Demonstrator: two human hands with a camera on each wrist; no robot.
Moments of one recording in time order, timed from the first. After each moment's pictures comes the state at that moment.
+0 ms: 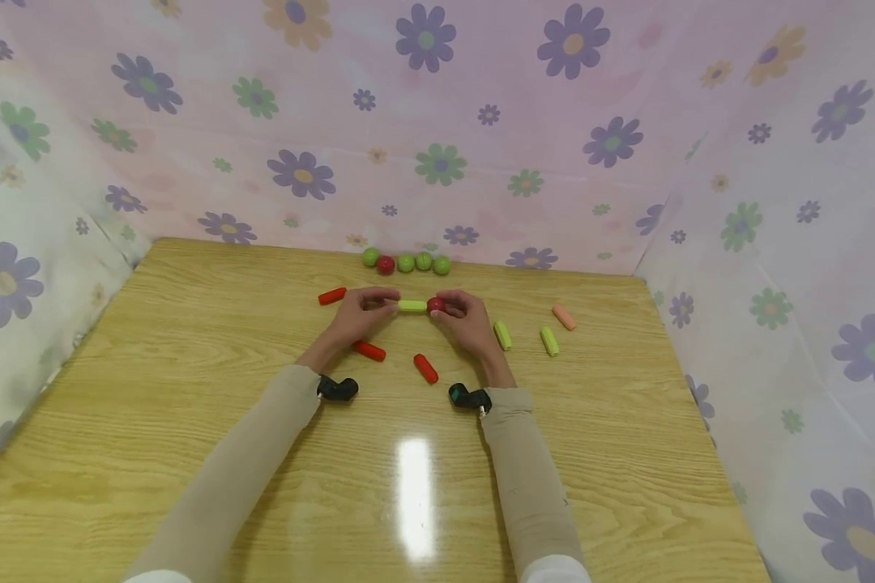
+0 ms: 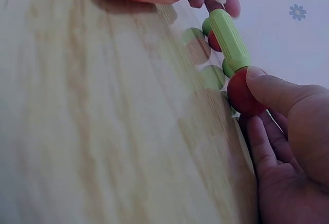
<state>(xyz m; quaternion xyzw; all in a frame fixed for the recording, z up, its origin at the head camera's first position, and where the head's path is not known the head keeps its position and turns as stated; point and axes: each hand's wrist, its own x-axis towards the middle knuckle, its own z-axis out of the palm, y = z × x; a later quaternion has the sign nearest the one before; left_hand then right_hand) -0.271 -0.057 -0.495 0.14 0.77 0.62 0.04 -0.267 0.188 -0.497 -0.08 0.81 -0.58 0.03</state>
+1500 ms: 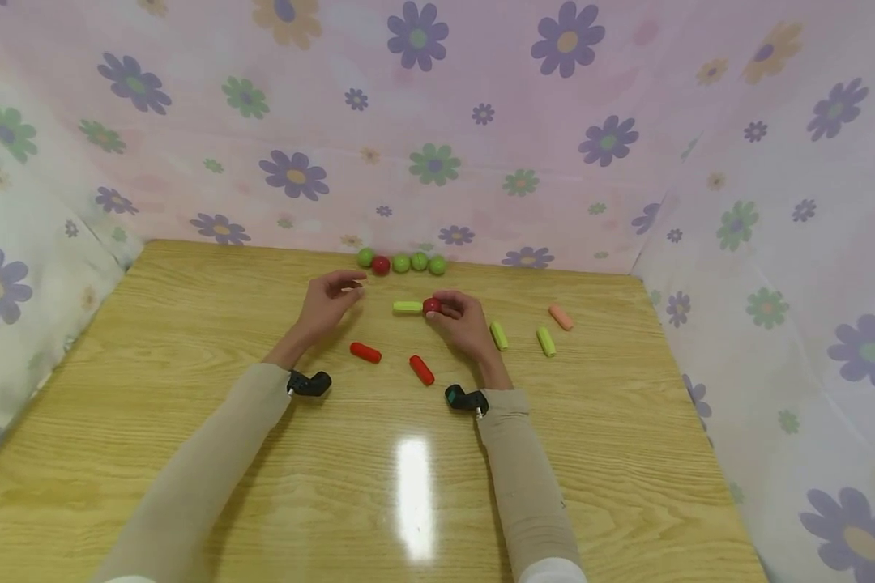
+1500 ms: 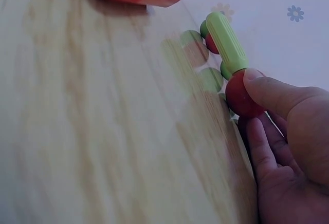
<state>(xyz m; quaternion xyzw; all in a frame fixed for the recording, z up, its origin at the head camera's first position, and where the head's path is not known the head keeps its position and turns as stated) -0.277 -0.091 -0.476 0.14 0.75 0.65 -0.02 -0.264 0.188 -0.495 -0.08 0.79 -0.61 0.04</state>
